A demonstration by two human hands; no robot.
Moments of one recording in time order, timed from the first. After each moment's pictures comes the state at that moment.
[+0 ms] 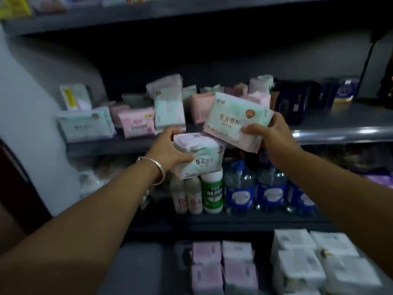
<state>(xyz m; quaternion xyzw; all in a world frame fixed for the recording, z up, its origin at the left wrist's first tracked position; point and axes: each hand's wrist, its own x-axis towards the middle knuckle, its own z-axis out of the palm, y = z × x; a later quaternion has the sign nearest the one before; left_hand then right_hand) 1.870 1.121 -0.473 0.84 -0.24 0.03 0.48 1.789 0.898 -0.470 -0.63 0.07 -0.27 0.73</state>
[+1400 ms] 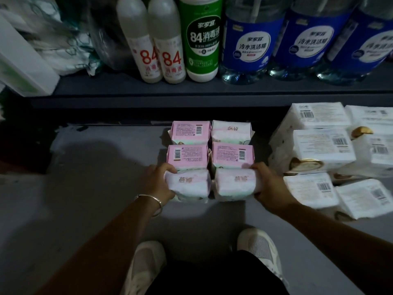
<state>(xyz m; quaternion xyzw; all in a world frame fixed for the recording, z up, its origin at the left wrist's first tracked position) 1.798 1.150 -0.906 0.94 -0.07 -0.19 0.28 1.690 0.906 -0.901 -0.90 0.18 0.11 0.37</state>
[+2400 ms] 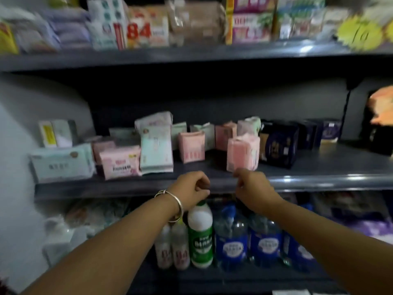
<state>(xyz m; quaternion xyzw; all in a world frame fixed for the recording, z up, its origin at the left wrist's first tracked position) 1.907 1.045 -0.481 0.87 -0.37 0.01 0.33 1.831 0.875 -0.488 -0.95 0.12 -0.19 0.20</state>
